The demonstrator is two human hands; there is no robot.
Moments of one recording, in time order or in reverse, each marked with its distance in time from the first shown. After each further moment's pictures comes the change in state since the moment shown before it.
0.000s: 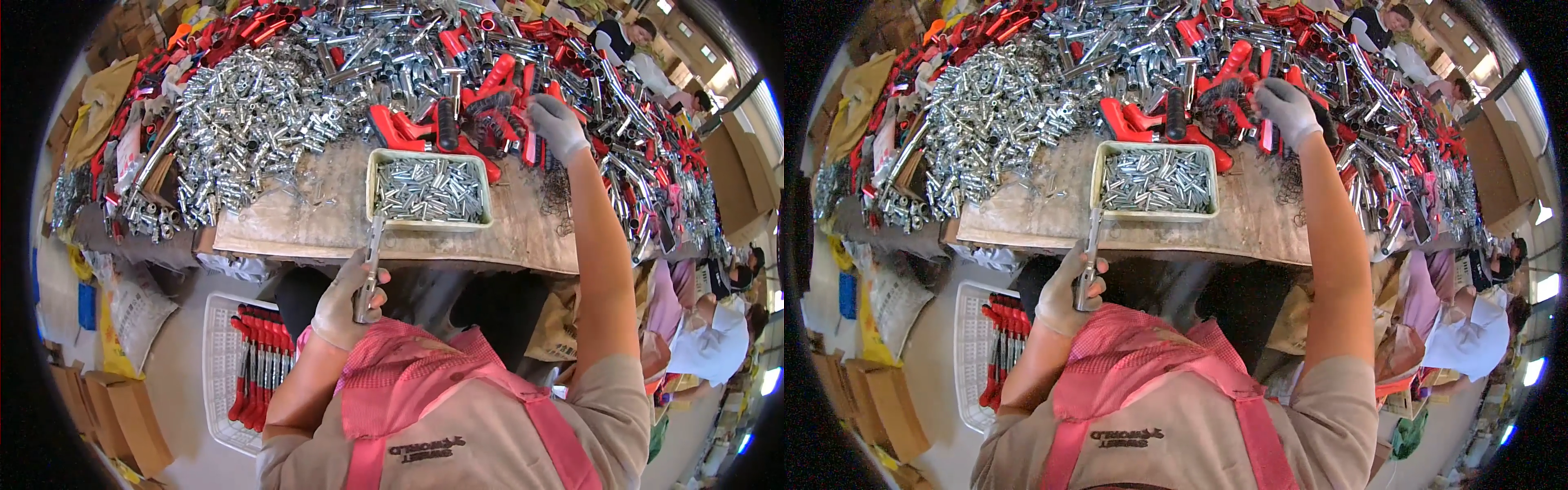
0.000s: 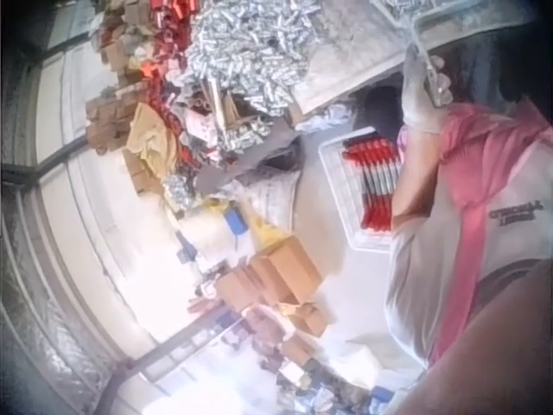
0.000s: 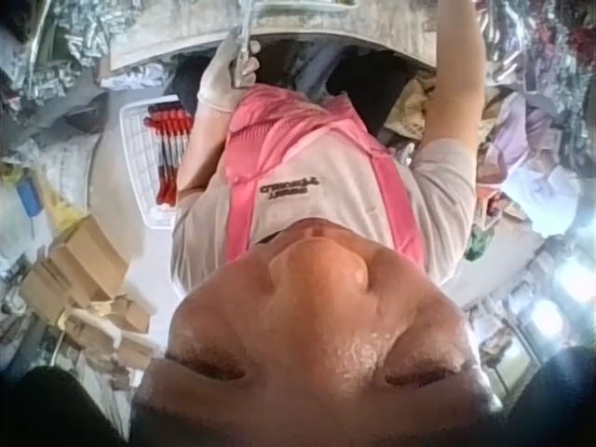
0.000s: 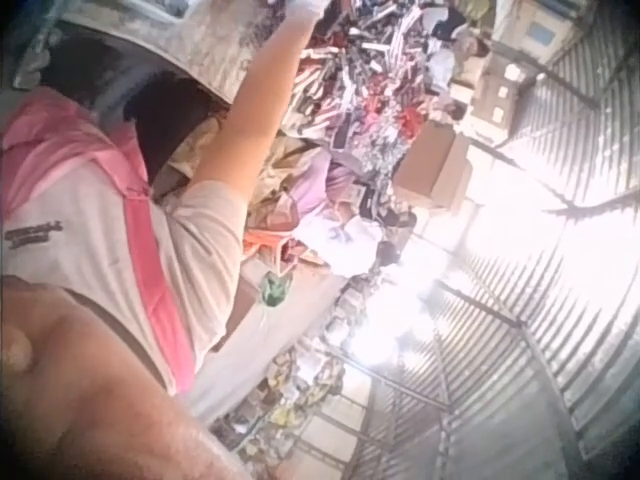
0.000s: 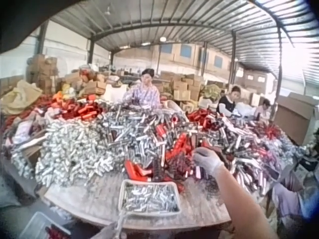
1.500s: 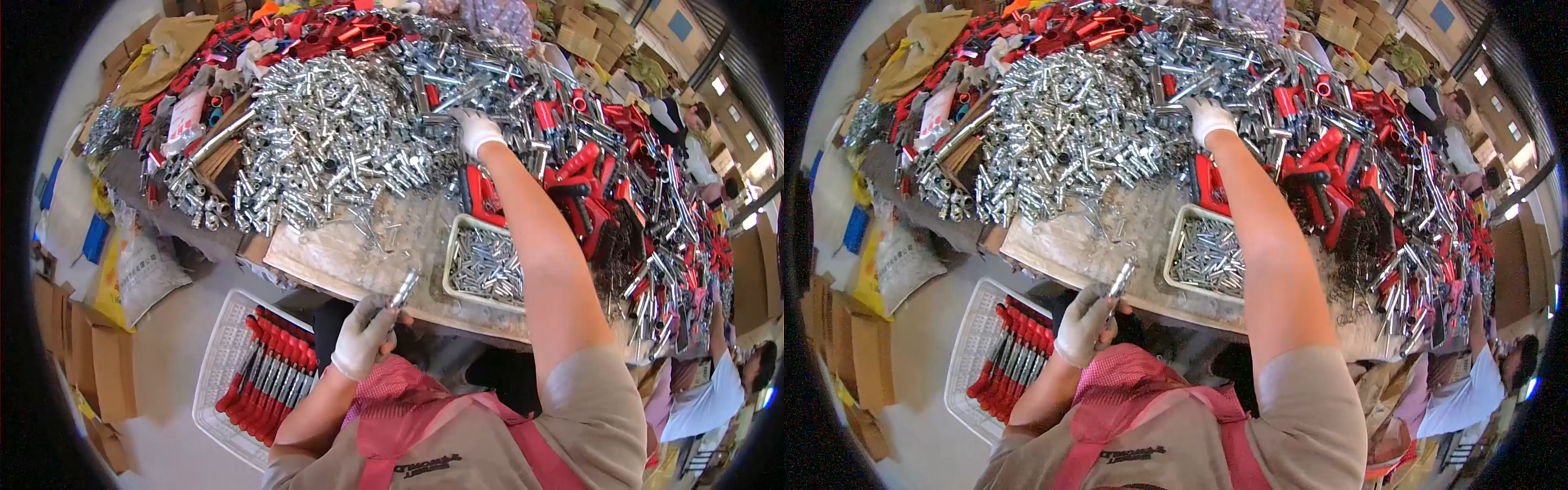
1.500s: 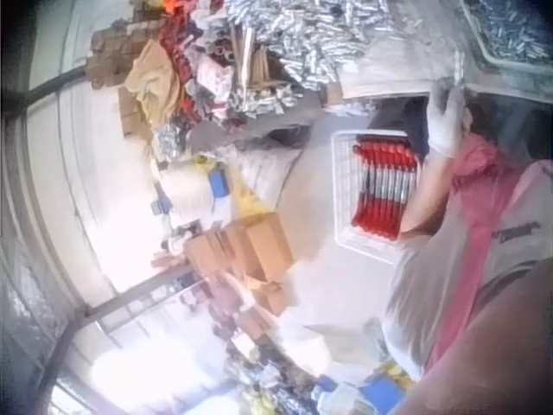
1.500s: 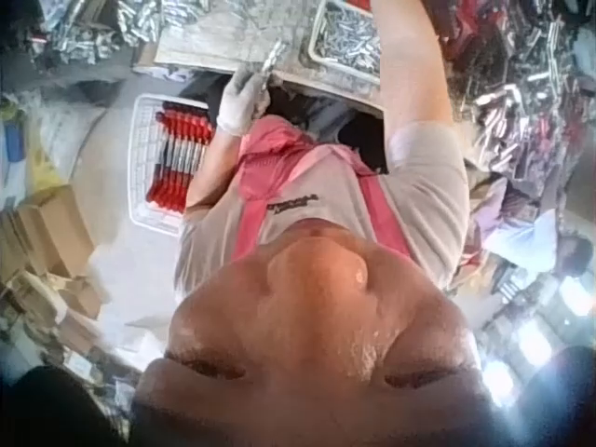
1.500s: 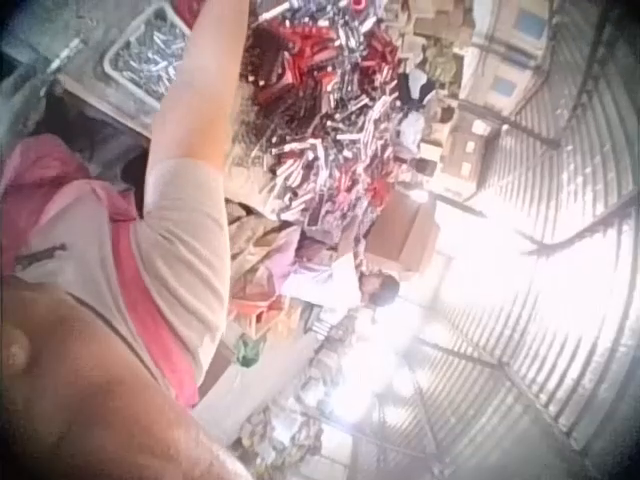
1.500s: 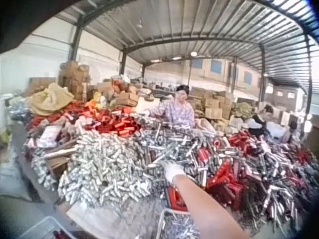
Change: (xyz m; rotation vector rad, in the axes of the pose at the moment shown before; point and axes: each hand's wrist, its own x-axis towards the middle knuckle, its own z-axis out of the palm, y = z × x) left_hand -0.004 0.040 -0.030 0.361 0.223 0.288; right_hand 0.179 0.063 0.249 -1.301 -0.208 -0.629
